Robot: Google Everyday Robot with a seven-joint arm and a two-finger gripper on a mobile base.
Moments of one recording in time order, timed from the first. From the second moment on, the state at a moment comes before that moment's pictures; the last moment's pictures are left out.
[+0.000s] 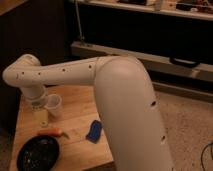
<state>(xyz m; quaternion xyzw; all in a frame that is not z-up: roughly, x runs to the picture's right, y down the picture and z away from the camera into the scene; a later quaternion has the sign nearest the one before) -0.290 0.107 0.683 -0.05 0.36 0.93 0.09</state>
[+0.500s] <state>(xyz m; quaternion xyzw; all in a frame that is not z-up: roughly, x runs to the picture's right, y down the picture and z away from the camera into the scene) -0.286 0.109 0.675 -0.05 0.35 0.93 0.08</state>
